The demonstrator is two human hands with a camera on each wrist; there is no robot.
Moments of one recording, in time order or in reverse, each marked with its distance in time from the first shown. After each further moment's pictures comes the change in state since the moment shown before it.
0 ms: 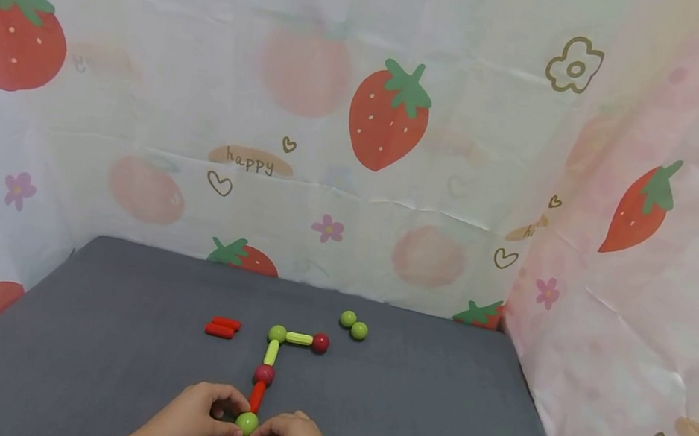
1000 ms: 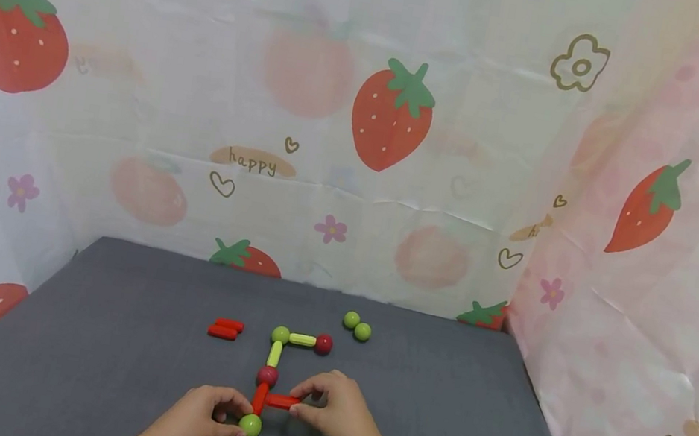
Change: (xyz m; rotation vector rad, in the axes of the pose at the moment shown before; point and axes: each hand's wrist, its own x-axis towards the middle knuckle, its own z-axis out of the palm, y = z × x) left_hand 0.001 -0.002 -0.001 0.006 -0.013 -0.036; right_hand 0.007 -0.003 -0.065 -0.074 0.190 -0.127
